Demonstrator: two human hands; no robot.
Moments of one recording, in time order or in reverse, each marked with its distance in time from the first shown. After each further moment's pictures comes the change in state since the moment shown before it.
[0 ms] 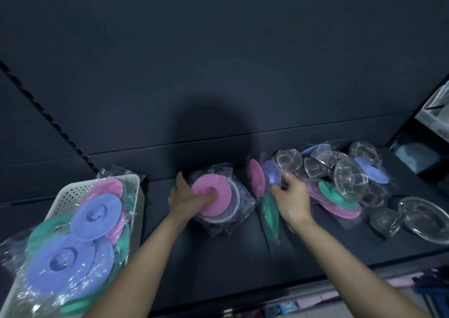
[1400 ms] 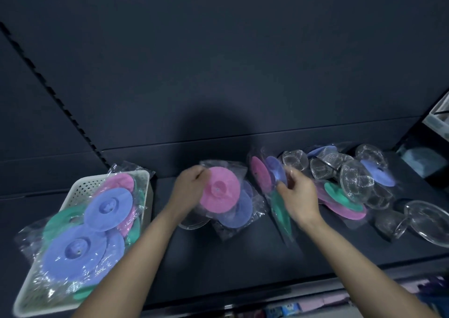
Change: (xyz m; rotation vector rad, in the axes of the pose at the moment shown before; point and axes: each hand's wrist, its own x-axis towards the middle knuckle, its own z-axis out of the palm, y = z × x) left_hand -0.023 0.025 -0.026 -0.038 0.059 0.433; right_hand -0.005 -0.012 -0.009 -0.130 -0.004 -0.203
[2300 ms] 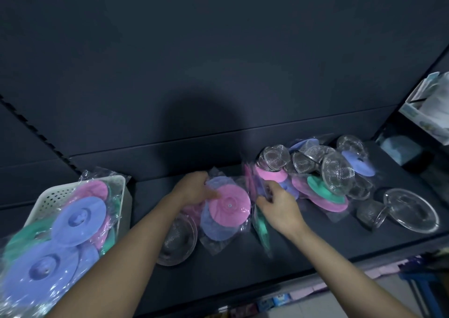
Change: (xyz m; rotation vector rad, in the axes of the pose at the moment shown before) left_hand 0.053 -0.019 0.047 0.503 -0.420 -0.035; right_hand -0.020 0.007 -0.005 -0.133 -0.249 0.154
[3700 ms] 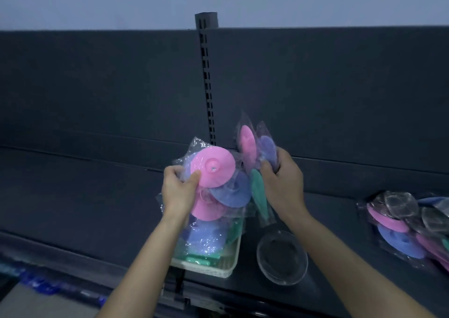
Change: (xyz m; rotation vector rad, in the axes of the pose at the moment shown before) left_hand -0.204 -0.135 -0.112 -0.817 1.124 -0.311; right_hand -0.049 -0.226 0.117 0.491 -0.003 -0.440
